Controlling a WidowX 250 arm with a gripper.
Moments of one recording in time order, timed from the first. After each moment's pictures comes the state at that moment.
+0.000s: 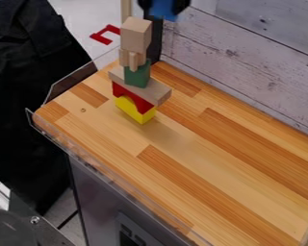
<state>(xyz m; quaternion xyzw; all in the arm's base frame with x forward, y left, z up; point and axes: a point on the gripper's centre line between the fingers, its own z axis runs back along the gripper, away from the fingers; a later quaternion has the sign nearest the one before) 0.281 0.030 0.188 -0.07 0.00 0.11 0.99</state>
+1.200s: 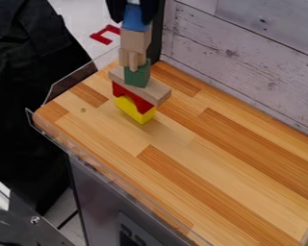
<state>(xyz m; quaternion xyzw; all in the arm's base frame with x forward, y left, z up) 0.282 0.063 0.160 -0.09 0.03 0.14 0.99</state>
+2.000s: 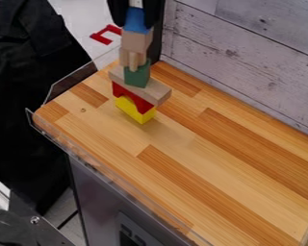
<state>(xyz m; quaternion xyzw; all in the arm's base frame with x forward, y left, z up) 0.288 0.064 0.154 -0.09 0.04 0.14 0.98</state>
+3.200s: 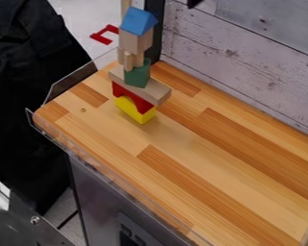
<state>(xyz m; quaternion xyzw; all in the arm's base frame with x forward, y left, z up) 0.305 0.006 0.189 -0.01 0.03 0.03 1.00</state>
